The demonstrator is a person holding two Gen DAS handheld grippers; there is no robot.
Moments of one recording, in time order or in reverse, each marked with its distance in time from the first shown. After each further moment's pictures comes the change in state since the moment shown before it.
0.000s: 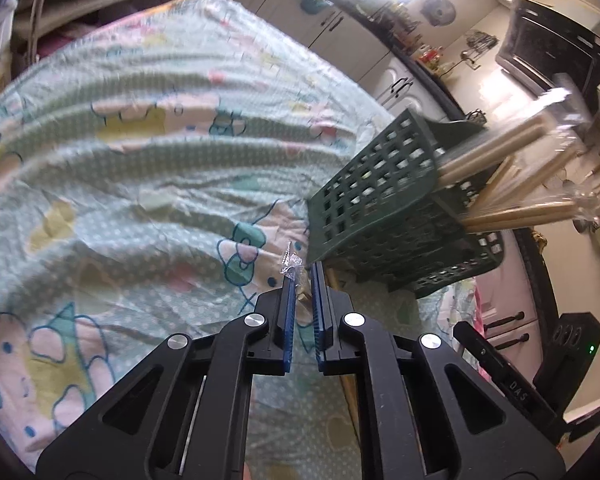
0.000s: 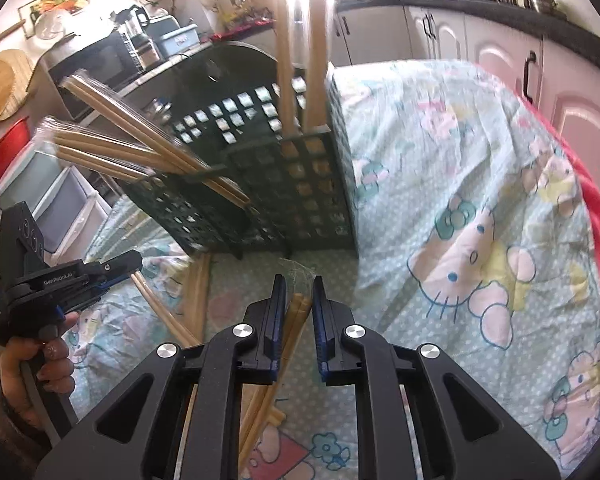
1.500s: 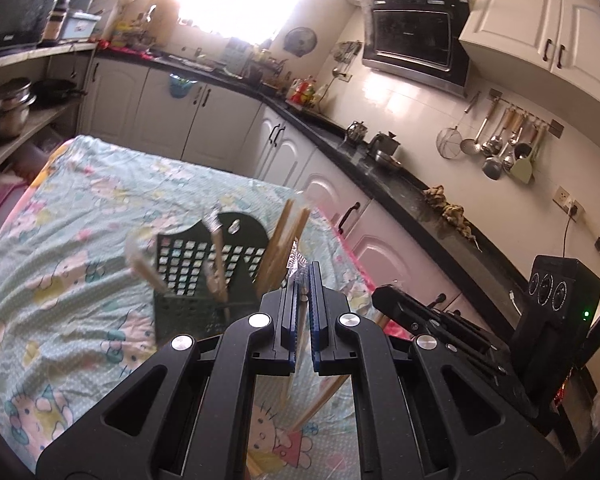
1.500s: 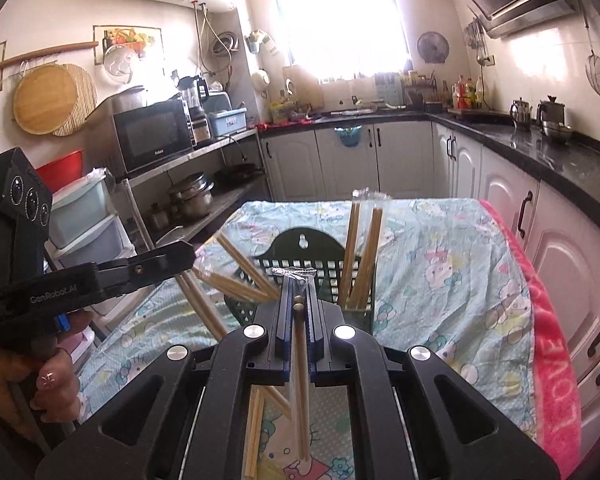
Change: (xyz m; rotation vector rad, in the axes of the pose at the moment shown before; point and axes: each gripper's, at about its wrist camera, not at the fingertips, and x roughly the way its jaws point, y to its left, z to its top) left arm -0.093 -0.169 -0.002 0.390 -0.203 -0.212; right arm -0.125 0.057 0.036 -0.167 -0.355 0.031
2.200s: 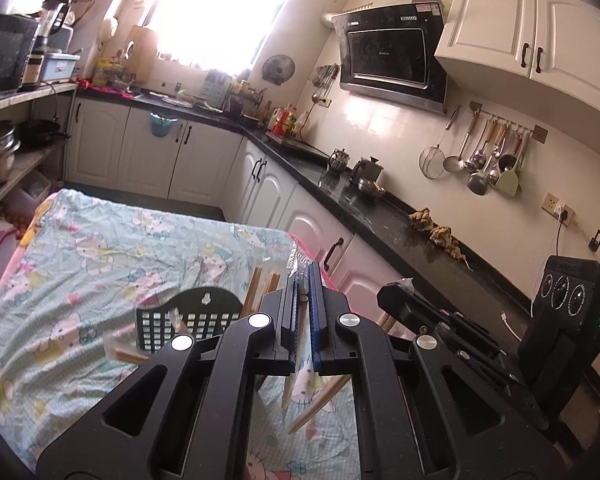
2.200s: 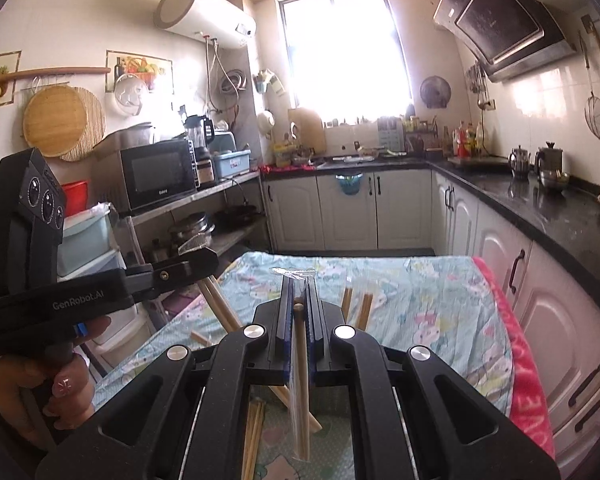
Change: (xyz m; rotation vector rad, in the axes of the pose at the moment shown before) left arm -0.004 -0.030 0.051 0.074 -0.094 -0.027; right arm -0.025 0.002 0.051 -0.049 -0.151 -0.008
